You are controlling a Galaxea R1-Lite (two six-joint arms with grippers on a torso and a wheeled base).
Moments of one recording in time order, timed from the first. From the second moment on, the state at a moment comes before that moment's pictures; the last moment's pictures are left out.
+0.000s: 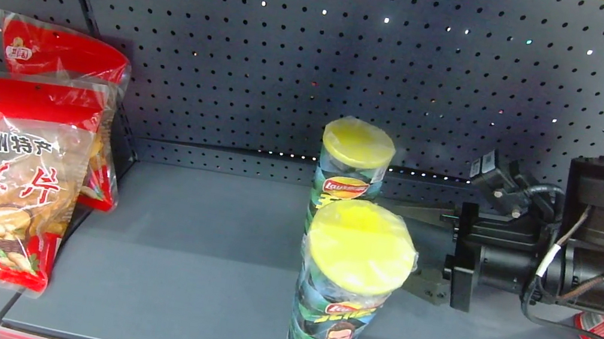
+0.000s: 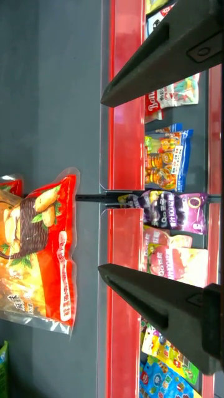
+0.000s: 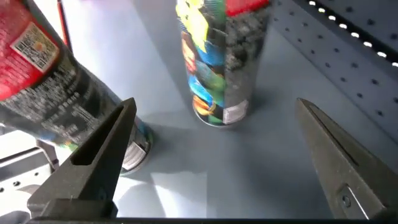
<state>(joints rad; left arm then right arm) 0.04 0.06 0.00 0.00 -0.03 0.00 0.48 1.56 -0.80 -0.40 0.58 -0.30</state>
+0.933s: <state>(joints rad) 0.04 0.06 0.00 0.00 -0.03 0.00 0.53 1.53 -0.73 -0.40 0.59 -0.30</state>
